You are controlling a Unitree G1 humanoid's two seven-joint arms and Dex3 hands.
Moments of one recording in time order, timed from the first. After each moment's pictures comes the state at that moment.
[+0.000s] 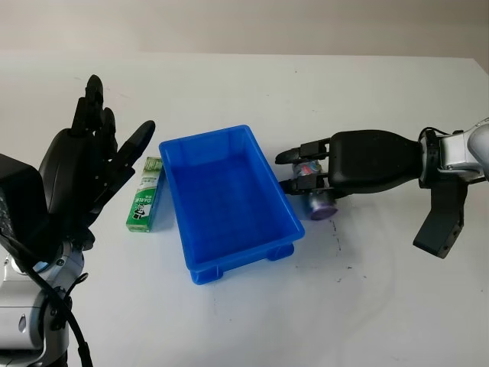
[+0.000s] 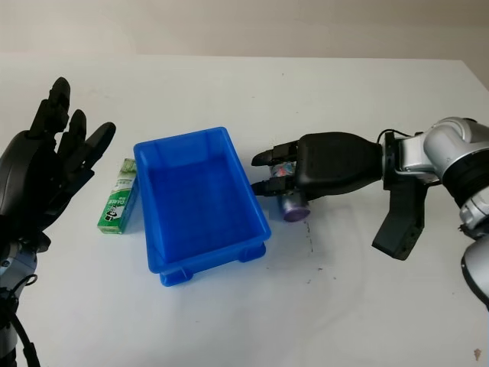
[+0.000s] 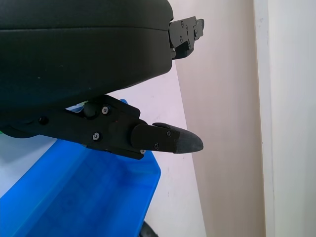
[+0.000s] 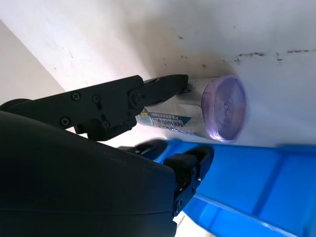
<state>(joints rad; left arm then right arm) -0.17 0.31 0.28 -0.60 -0.25 0.66 -0.06 -1.20 -0.92 1.00 0.91 -1.57 -1.02 -1.04</state>
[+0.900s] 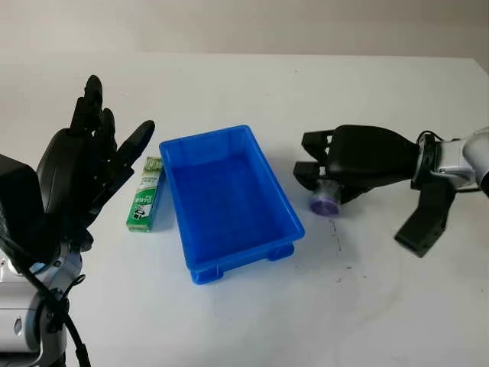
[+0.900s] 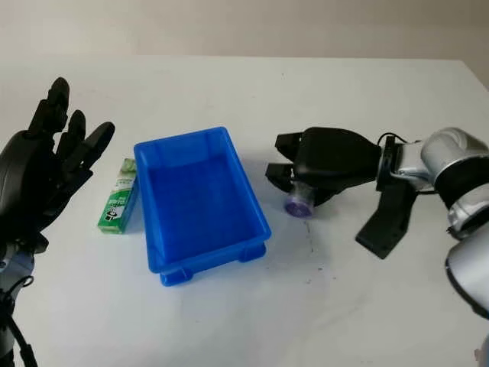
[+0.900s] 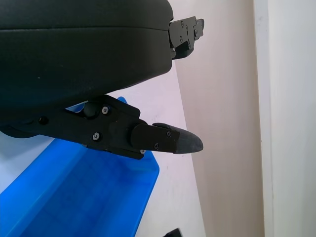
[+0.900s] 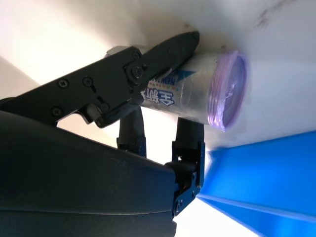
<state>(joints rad) -0.18 0.31 0.29 -0.64 -0.26 0.70 -0.05 -1.15 -0.82 0.83 1.14 -1.13 -0.99 -0.60</state>
